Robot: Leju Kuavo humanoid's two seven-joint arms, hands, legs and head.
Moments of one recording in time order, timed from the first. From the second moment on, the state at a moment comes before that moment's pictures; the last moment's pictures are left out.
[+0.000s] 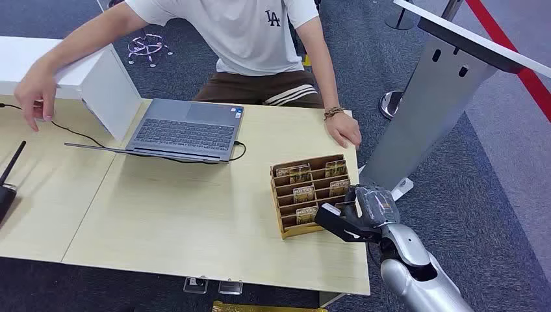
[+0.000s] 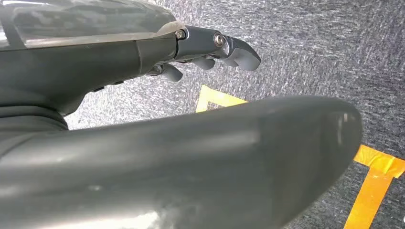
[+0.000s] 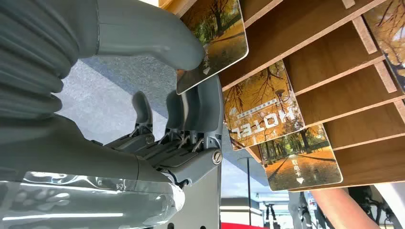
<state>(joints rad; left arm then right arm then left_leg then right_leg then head) -0.11 0.14 -1.05 -0.21 1.34 0.22 -0.10 -0.42 -0.29 0.72 -1.23 0.79 -0.09 0.24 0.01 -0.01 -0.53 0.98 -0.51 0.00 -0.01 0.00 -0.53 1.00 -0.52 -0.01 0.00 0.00</state>
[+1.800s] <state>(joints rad) -0.11 0.14 -1.05 -0.21 1.33 0.21 -0.11 -0.39 -0.31 0.69 -1.49 0.49 -0.14 0.13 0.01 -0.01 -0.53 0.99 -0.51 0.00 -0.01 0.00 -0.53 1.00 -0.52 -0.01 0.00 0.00</state>
